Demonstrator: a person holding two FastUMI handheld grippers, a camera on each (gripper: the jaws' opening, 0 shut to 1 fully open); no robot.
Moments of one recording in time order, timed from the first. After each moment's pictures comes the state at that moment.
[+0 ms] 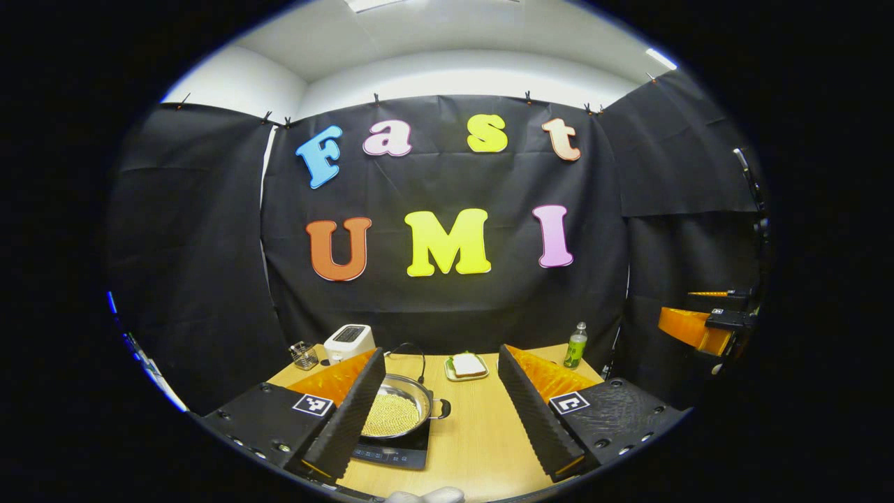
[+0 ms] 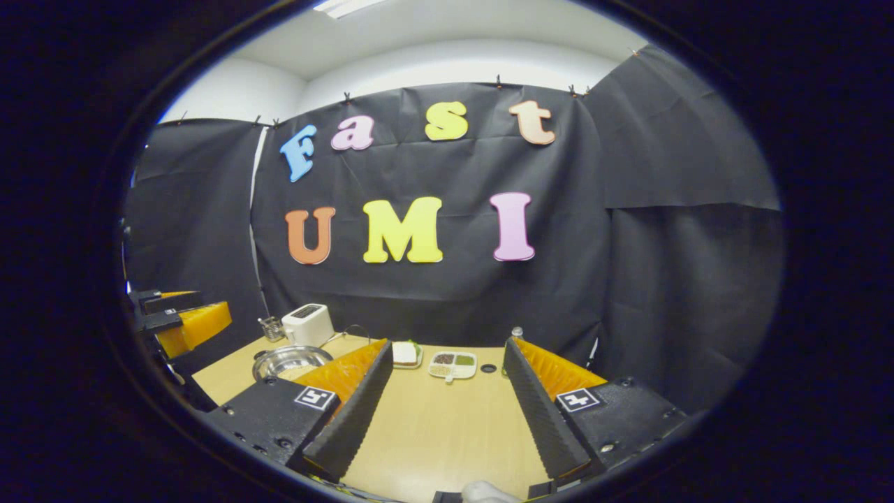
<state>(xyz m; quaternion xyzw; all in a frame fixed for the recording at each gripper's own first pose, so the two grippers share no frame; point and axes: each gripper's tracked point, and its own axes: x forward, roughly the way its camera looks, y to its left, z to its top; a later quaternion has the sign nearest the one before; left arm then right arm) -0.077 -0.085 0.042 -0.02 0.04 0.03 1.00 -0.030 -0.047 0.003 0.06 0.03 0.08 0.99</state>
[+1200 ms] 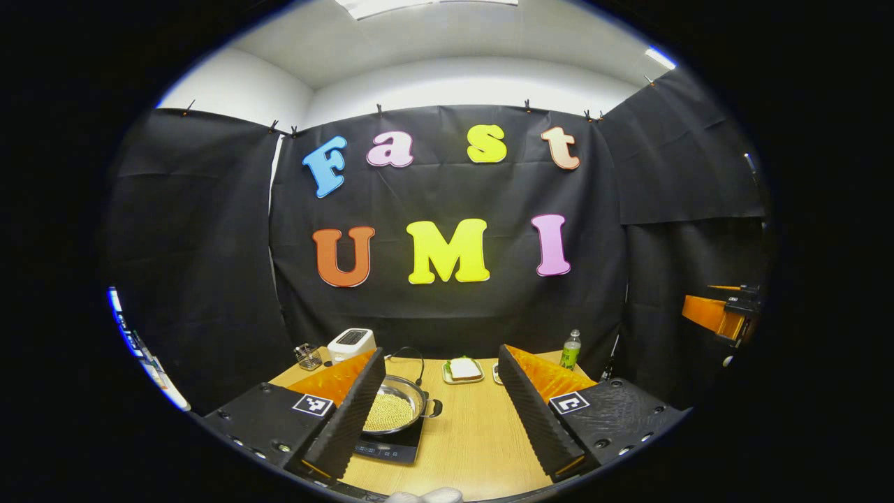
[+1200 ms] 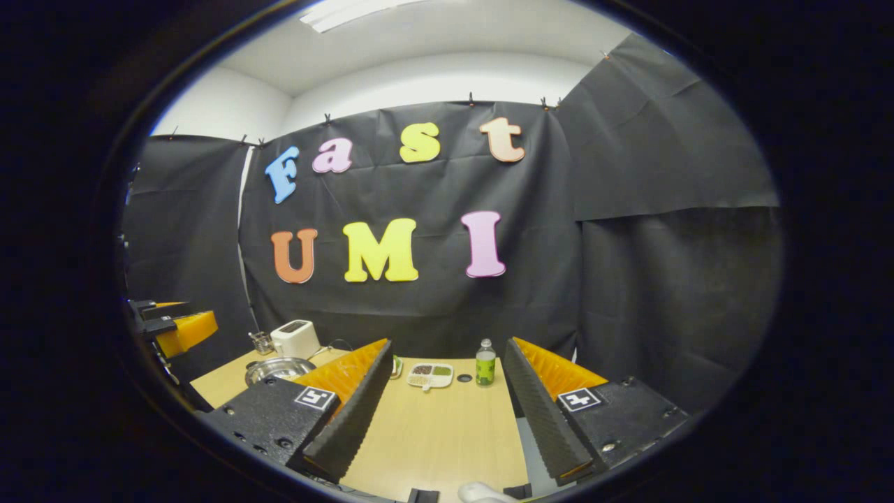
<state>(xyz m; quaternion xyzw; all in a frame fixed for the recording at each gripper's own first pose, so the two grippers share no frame) -0.101 -0.105 0.054 -0.01 0.03 0.04 1.00 -0.060 -0.103 0.019 0.07 0.00 0.06 1.00</state>
